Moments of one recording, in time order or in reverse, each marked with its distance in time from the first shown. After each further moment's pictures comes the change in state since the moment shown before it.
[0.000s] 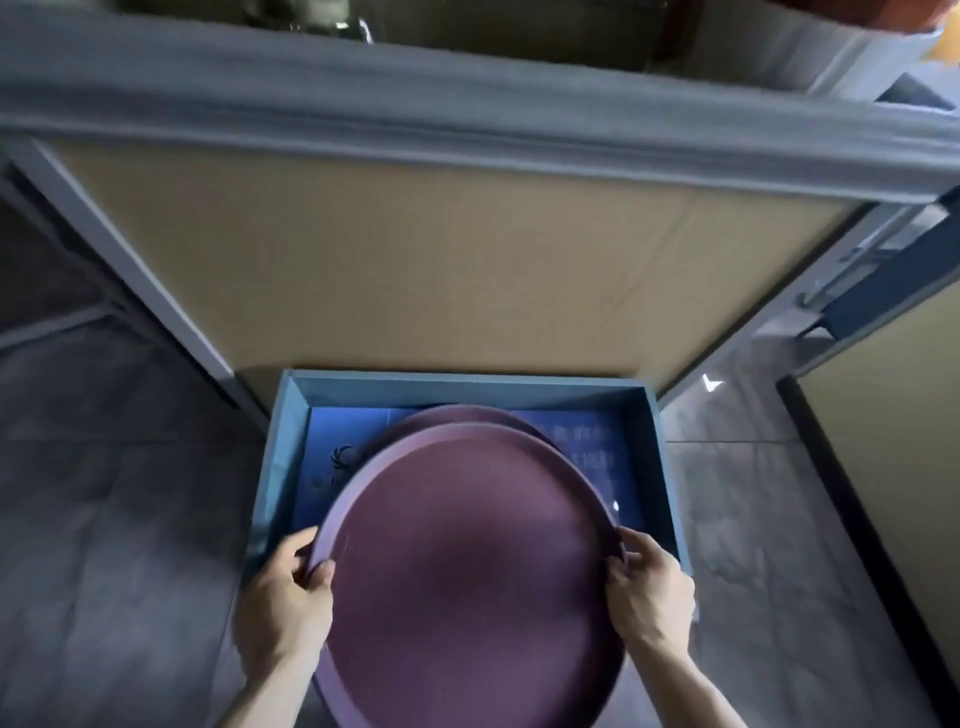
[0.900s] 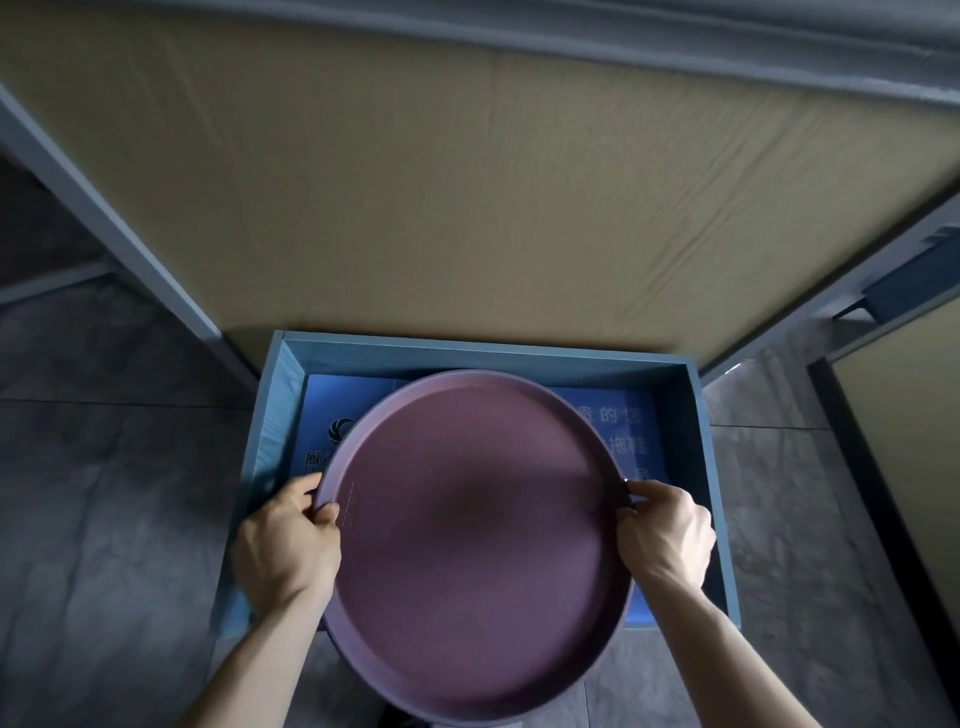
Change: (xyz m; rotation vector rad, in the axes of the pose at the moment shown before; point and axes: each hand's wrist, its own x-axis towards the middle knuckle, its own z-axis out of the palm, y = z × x) left_hand 0.045 0.012 0.036 0.150 0.142 0.102; right_hand 0.061 -0.018 0.040 -0.125 0.065 -0.056
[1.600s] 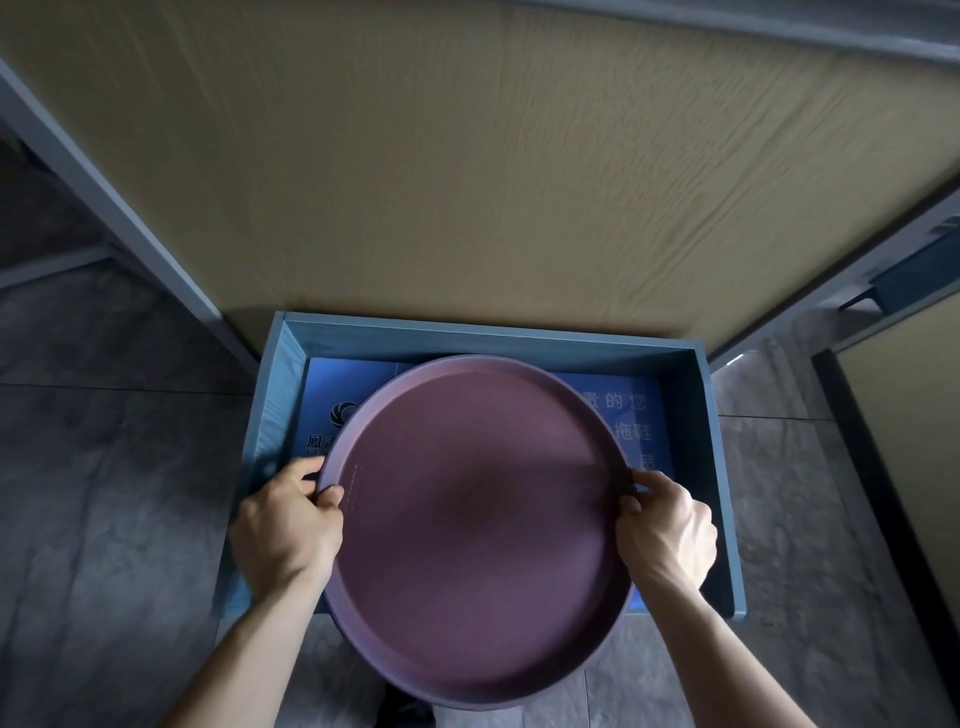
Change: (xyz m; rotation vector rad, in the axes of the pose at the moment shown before) left_hand 0.006 -0.007 0.003 0.034 0.017 0.016; right_hand -0.008 0.006 0.007 -0.087 0.039 -0.051
